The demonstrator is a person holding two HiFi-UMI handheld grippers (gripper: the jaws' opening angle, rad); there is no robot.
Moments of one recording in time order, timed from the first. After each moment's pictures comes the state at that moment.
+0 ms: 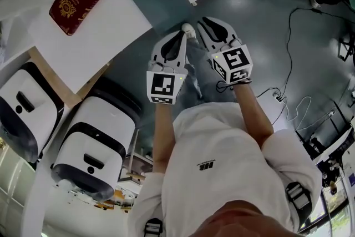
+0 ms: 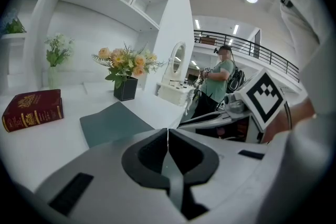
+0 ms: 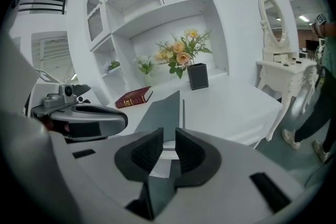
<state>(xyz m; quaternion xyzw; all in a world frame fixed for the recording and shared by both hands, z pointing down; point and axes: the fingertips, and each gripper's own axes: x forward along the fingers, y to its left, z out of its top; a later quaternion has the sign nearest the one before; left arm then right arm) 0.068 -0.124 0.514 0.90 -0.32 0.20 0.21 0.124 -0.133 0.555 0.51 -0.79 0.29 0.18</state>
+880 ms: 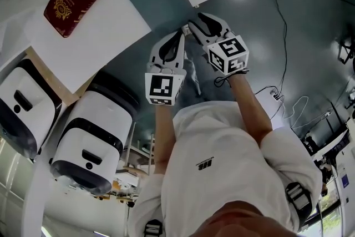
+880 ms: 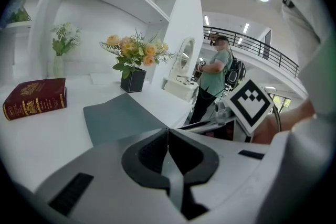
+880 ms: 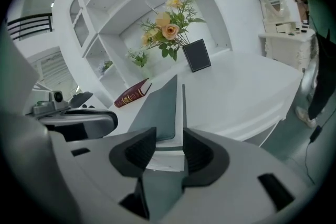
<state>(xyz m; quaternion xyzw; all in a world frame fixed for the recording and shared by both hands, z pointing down) 0.065 -0.143 0.544 0.88 -0.34 0.22 0.24 0.111 -0.160 0.611 0.47 -0.78 0.38 0.16</state>
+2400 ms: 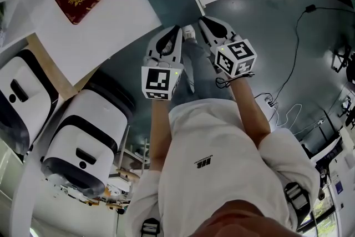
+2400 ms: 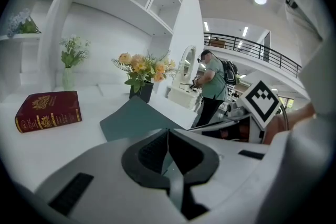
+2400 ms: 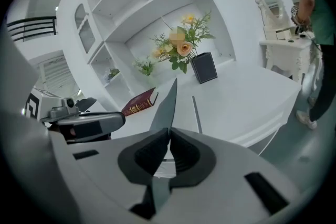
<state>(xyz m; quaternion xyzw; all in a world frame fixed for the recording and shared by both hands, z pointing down) 0.024 -0.157 0.508 0.89 -0.36 0.19 0.22 0.092 -0.159 0.560 0.48 -0.79 0.37 0.13</state>
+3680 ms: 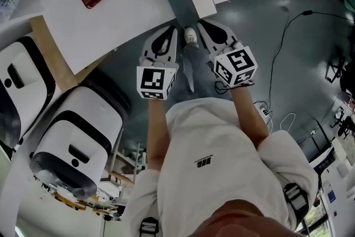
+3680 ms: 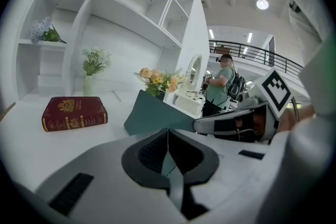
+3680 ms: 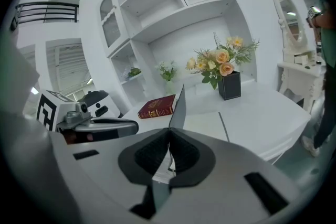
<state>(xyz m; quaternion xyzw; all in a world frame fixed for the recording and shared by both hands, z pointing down) -0.046 -0.143 0.482 0.88 -0.40 0.15 0.22 0.024 -0.146 0.493 0.45 -0.83 0.28 0.15</state>
